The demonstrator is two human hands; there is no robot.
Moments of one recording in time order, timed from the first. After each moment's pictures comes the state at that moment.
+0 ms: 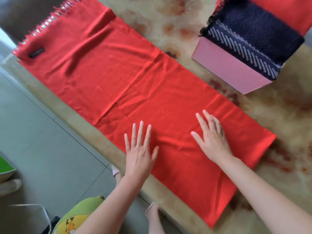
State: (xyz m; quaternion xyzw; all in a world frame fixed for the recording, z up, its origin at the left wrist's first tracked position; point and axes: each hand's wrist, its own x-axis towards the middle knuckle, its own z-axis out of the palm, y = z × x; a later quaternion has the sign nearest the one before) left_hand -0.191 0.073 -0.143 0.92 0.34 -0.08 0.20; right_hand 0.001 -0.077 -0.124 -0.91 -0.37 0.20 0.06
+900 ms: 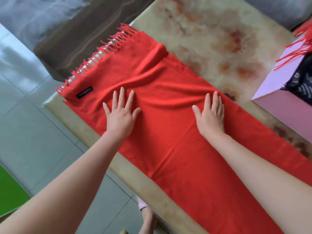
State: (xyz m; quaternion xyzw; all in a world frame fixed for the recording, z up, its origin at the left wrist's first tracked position) left_hand -0.146 0.422 -0.152 0.90 0.39 -0.10 0.15; right_hand 0.027 0.227 -0.145 -0.95 -0.24 0.16 0.07
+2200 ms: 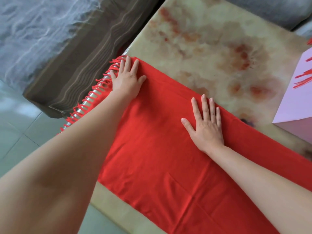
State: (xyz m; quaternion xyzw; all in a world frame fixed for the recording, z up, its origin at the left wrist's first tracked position) left_hand 0.035 0.575 -0.152 0.93 0.32 -0.06 0.16; right_hand 0.060 0.299 -0.174 -0.94 -0.30 0.14 0.03
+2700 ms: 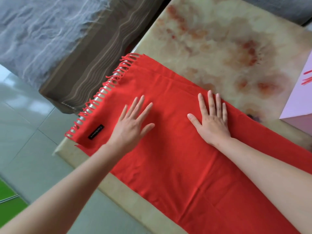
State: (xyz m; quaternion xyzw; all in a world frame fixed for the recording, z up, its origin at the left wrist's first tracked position) left_hand -0.101 0.514 -0.150 0.97 0.15 -0.07 0.17; right_hand 0.064 0.302 -0.165 -0.93 -0.30 0.19 0.03
